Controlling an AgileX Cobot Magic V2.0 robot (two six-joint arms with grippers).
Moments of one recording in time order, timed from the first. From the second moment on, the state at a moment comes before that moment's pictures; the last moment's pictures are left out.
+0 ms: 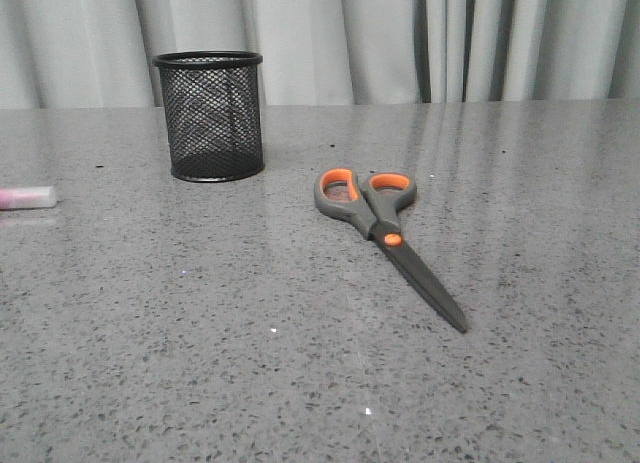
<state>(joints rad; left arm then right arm) 0.01 0.00 0.00 0.01 0.34 0.15 0.21 -0.01 0.01 -0.08 0.33 -0.02</state>
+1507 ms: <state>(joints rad) 0.01 0.00 0.00 0.14 0.34 0.15 0.21 -0.01 0.01 0.27 0.01 0.12</state>
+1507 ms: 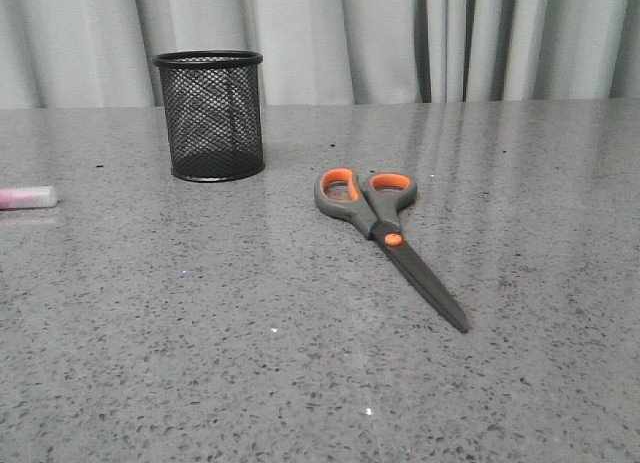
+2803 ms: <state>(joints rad) 0.01 0.00 0.00 -0.95 0.15 0.15 0.21 -0.01 0.01 0.33 0.06 0.12</state>
